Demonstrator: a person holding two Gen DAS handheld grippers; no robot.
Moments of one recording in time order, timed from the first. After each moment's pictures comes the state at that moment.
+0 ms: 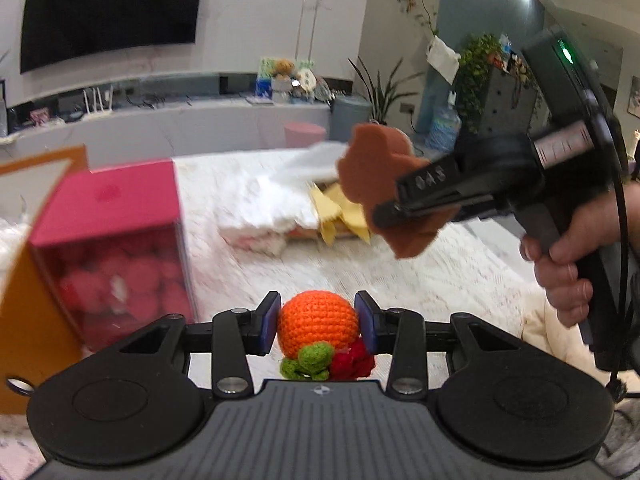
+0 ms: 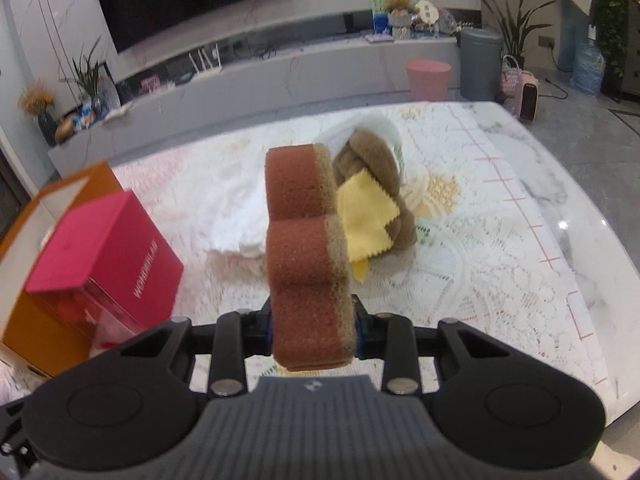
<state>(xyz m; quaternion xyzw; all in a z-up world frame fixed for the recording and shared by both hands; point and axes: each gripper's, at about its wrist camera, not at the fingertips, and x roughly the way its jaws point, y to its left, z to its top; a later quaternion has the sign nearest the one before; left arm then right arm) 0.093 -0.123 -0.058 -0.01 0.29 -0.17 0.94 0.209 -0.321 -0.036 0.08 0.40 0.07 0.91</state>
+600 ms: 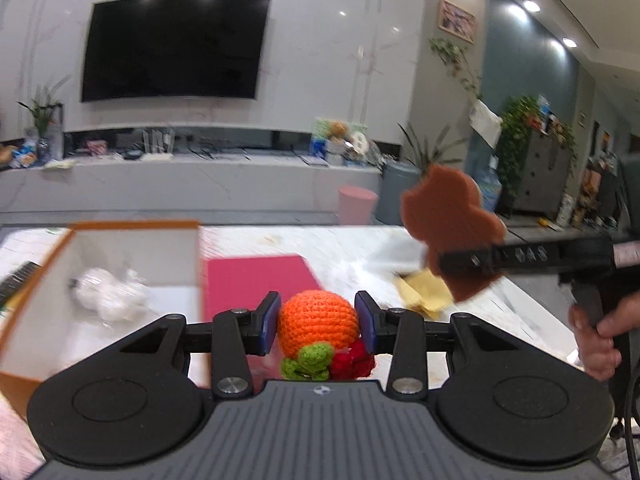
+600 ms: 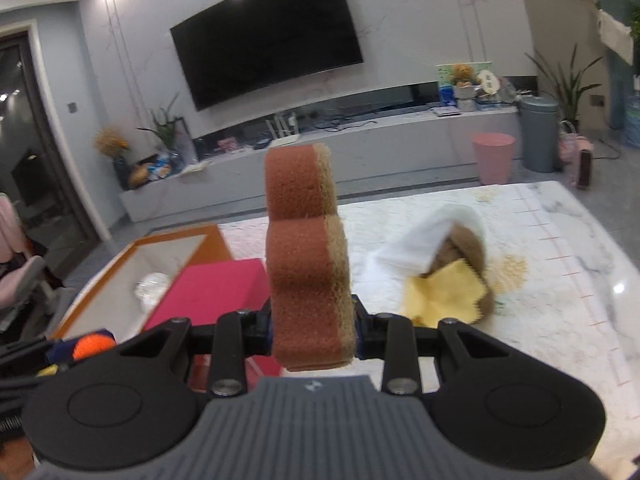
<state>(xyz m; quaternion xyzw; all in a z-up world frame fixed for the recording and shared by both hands) 0.069 -0.029 0.010 -0.04 0.22 -0.10 0.97 0.166 -0.287 0.025 0.10 0.29 0.18 0.93</state>
